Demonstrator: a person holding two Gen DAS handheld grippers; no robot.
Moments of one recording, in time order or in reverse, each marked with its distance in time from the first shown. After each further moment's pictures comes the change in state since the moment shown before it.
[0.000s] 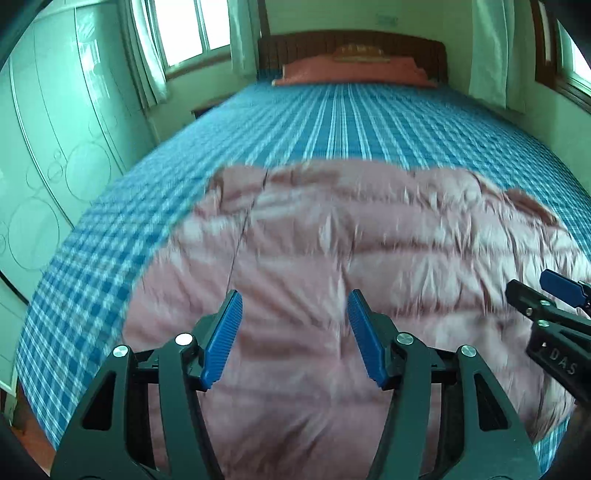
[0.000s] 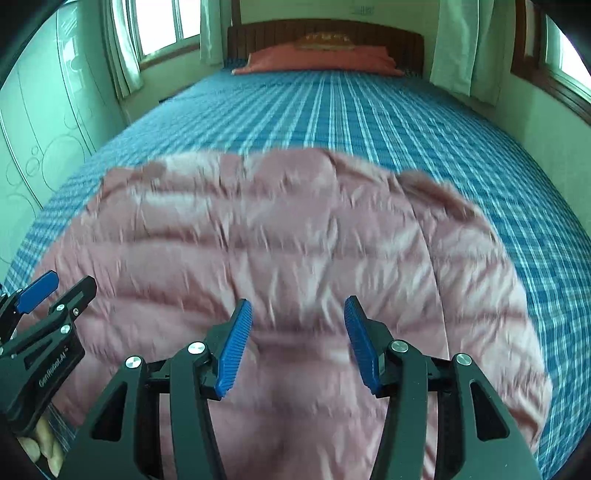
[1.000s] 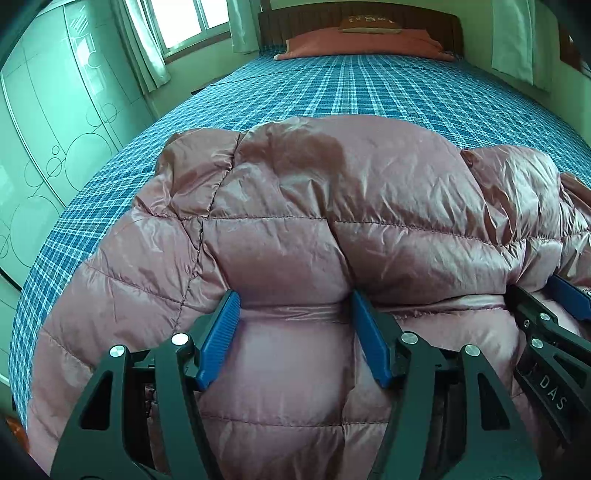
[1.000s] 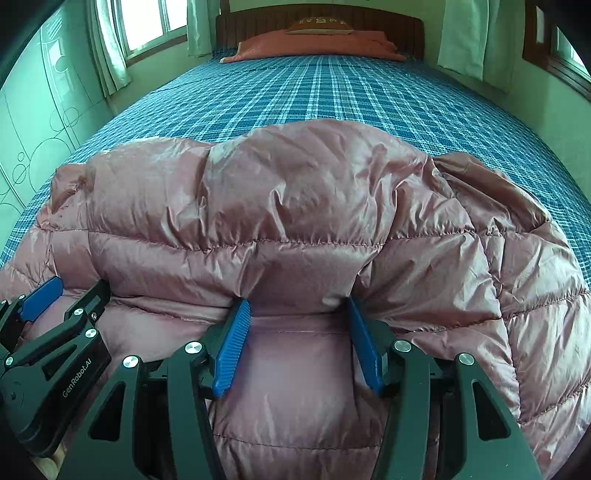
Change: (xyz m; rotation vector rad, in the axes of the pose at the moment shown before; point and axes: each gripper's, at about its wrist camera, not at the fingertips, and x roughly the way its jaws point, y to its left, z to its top) left arm 0.102 -0.028 0.021 0.009 0.100 0.055; right arm 0.090 -0.004 0.017 0.020 0.036 -0.013
